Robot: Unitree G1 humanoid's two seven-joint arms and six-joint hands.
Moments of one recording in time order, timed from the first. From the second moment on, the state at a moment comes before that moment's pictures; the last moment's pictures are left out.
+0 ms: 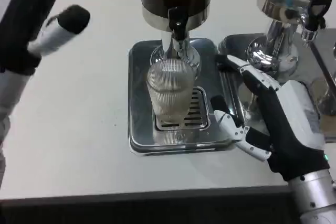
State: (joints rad) left arm -0.46 0.56 -0.03 0.41 -0.25 -0.87 -0.29; right arm 0.13 -0.21 0.15 -0.12 -0.60 -0.35 -0.20
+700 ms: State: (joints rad) left arm -0.69 0.37 0.07 0.67 -0.42 -0.49 -0.80; right arm 0.14 -0.21 0.15 -0.10 -0.60 -0.37 -0.26
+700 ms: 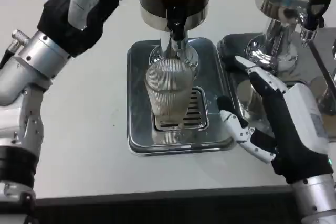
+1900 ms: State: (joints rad) left arm -0.79 0.38 0.10 0.96 -0.26 -0.43 -0.99; right arm 0.14 -0.20 0.15 -0.10 -0.61 -0.37 -0.28
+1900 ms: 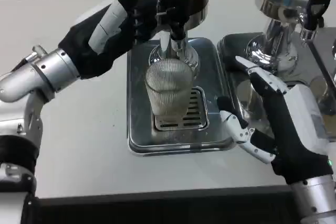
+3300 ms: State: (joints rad) left arm -0.77 0.43 0.02 0.99 -0.04 -0.76 -0.86; right arm 0.17 -0.20 0.16 -0.09 -0.54 -0.38 -0.26
